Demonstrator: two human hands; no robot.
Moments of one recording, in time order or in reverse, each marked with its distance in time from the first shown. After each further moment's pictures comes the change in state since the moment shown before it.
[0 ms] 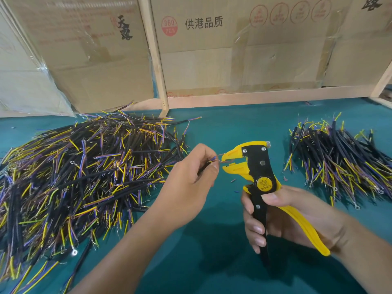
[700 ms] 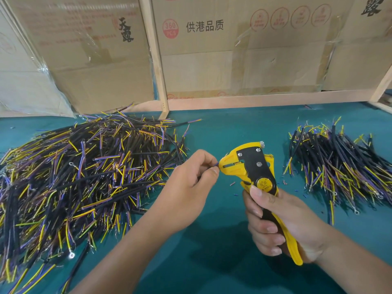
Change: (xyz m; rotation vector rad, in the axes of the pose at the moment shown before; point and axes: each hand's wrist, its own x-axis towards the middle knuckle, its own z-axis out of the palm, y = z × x) left_hand 0.000 0.004 0.000 -0.061 0.012 -0.048; right_hand 0.003 0.007 0.016 0.150 0.067 -0.089
